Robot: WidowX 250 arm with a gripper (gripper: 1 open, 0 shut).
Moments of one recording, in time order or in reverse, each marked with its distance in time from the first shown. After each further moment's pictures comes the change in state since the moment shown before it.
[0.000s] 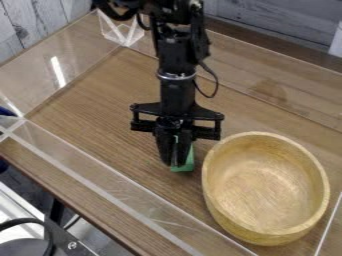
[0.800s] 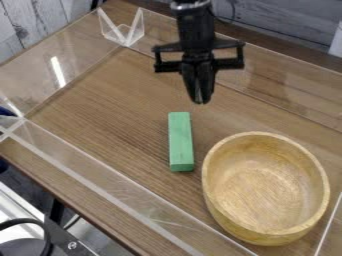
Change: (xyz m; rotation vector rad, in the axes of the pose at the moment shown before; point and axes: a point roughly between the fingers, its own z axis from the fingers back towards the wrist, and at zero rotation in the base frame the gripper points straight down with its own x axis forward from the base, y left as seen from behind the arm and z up) arm 0.038 -0.029 0.064 -0.145 -0.062 -0.073
